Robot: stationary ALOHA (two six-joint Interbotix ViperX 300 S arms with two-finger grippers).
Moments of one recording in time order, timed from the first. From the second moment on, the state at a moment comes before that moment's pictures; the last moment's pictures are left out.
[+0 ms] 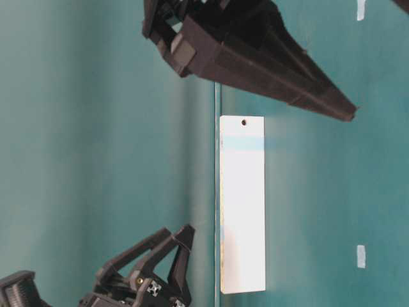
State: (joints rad) left arm 0.43 -0.13 0.83 -0.06 -0.13 0.43; right arm 0.29 0.03 0.73 -0.11 -0.25 0.03
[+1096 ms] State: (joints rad) left arm 0.53 0.11 0.79 -0.06 -0.22 0.55; right arm 0.29 0.07 0.66 -0.11 -0.16 0.03
